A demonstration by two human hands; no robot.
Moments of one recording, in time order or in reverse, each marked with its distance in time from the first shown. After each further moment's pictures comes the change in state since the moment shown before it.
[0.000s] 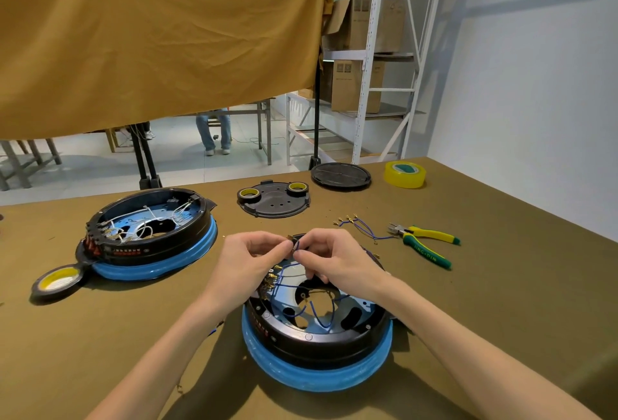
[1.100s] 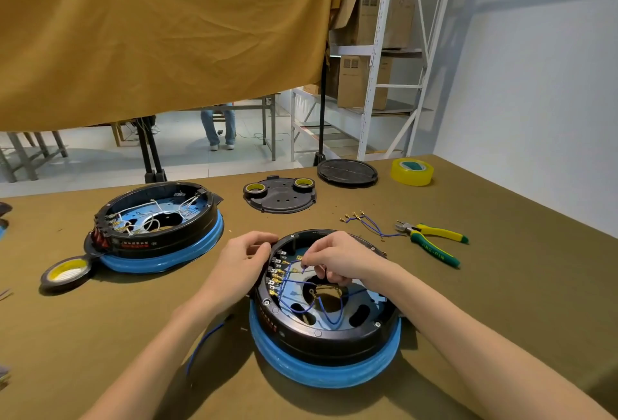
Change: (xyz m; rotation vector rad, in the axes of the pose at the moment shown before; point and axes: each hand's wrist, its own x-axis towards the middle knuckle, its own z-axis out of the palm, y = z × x) left_hand 0.007 -0.031 -0.015 0.217 -0.003 -0.107; right_hand 0.025 0.009 -0.001 -0.096 -0.075 0.451
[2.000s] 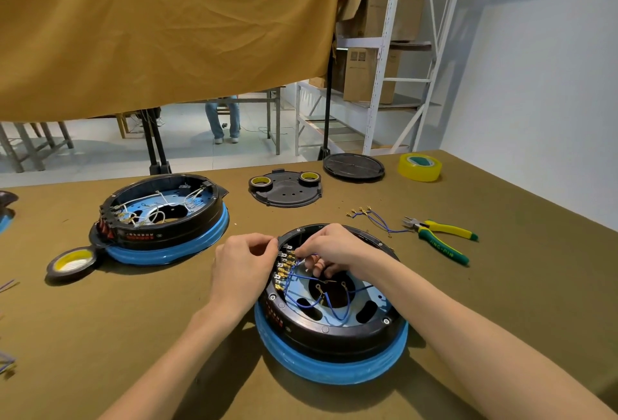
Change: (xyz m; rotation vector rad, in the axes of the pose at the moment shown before) left_hand -0.013 -0.004 0.012 0.171 0.349 -0.004; right_hand 0.025 -0.009 0.015 0.071 0.013 0.126
